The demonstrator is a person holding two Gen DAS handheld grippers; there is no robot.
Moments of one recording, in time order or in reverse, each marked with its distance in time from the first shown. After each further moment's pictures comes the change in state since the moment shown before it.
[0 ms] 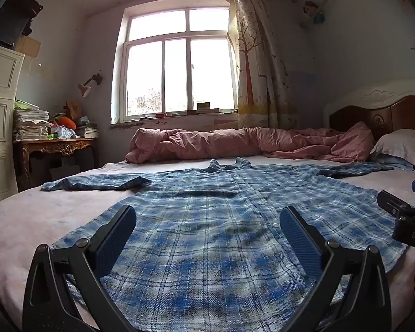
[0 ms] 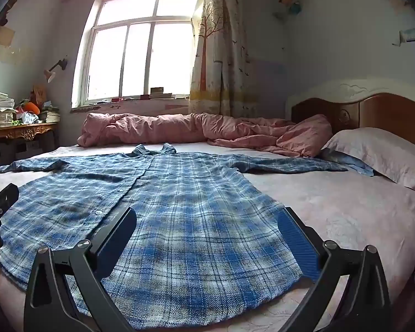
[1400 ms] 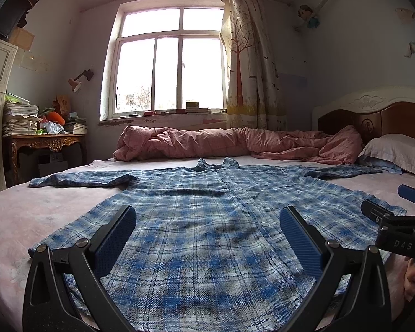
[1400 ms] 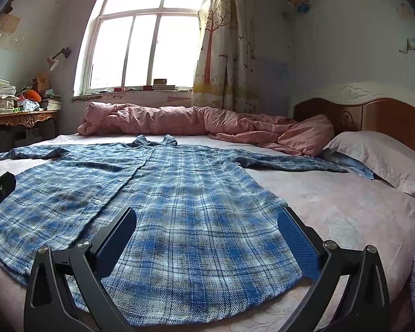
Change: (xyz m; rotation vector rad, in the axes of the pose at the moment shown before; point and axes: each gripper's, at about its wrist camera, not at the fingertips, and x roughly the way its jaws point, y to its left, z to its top) left arm -0.003 0.005 -0.001 -0.037 -0.014 -0.066; right arm 0.004 0.016 -0.008 -0.051 0.021 -0.020
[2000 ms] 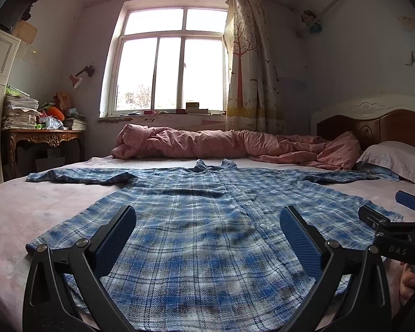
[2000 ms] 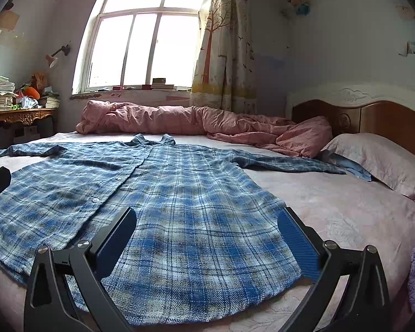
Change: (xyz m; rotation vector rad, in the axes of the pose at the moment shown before) left arm -0.003 0.007 -0.002 -0.036 -0.008 -0.014; right arm -0.002 -0.002 0.002 -0.004 0.007 -0.007
